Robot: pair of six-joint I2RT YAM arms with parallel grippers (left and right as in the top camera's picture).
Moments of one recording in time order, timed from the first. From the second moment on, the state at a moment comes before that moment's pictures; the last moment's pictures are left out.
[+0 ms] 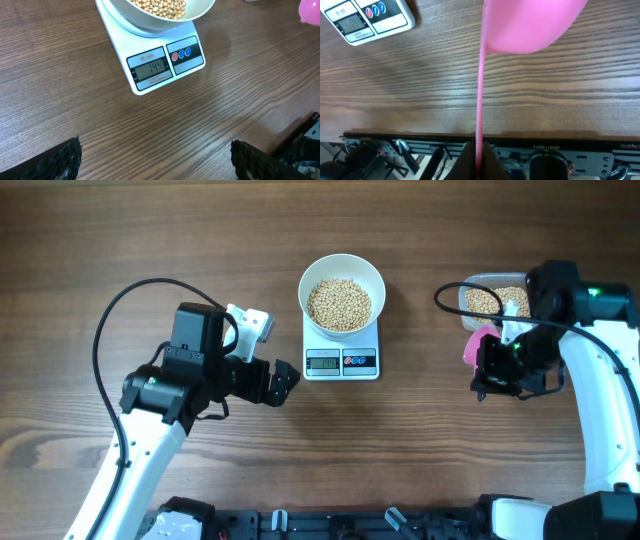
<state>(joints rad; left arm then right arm) -0.25 1.15 0.94 -0.82 0.42 -0.02 -0.07 1.47 1.33 -1.54 -0.29 0.15</state>
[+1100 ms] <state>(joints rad) -0.25 1.15 0.94 -0.82 0.42 -0.02 -0.07 1.48 1.52 -1.45 -0.15 0.10</state>
